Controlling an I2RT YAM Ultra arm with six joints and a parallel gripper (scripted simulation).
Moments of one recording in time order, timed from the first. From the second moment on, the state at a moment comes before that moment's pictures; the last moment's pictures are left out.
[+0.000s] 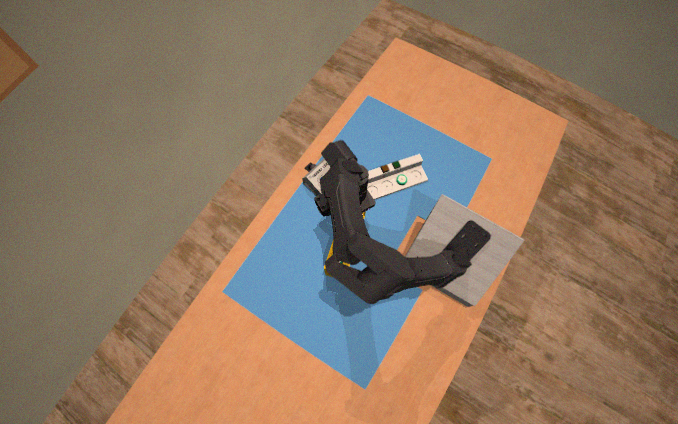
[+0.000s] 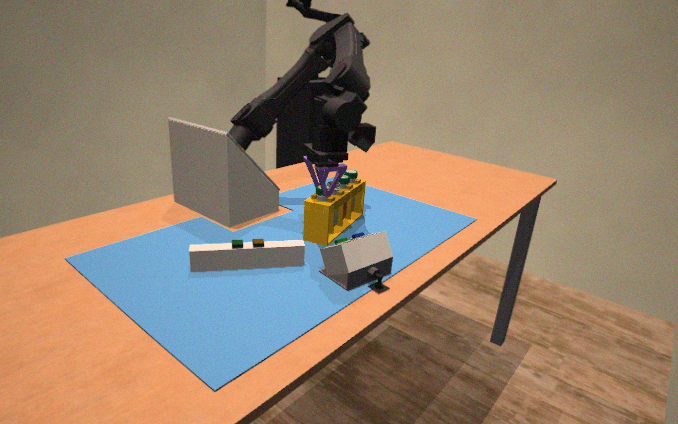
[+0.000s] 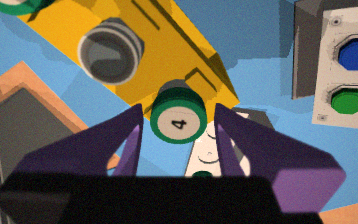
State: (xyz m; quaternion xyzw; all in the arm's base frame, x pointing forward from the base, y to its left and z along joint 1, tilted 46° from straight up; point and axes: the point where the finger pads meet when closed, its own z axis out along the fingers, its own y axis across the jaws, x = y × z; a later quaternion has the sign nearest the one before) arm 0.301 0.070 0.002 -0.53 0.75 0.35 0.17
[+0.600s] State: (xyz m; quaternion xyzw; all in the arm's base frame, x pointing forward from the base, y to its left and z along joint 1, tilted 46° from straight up) arm 0.301 0.070 0.002 -0.17 0.91 0.39 0.02
